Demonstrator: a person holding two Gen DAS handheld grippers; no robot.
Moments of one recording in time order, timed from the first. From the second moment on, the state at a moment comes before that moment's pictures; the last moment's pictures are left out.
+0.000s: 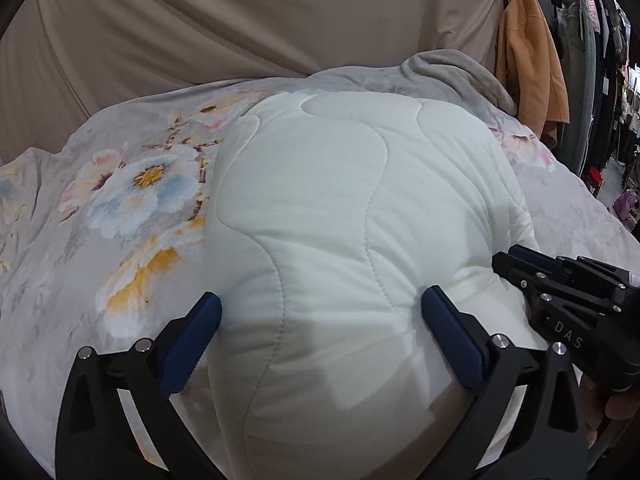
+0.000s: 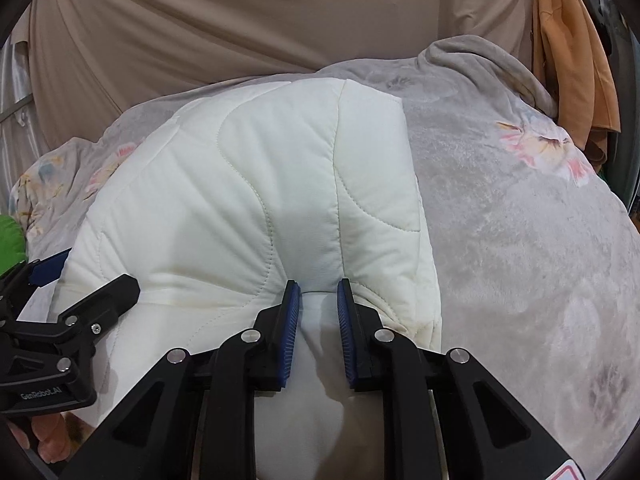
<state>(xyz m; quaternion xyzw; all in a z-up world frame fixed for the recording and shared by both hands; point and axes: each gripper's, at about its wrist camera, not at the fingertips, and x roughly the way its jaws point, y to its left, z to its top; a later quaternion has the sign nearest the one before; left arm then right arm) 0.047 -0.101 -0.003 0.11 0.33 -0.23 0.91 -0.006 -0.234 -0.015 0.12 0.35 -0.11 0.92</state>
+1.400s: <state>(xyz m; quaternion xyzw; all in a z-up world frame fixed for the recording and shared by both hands) 0.089 -0.058 0.046 -0.05 0.36 -0.42 0.84 0.002 -0.264 0.031 0.29 0.31 0.07 0.90</state>
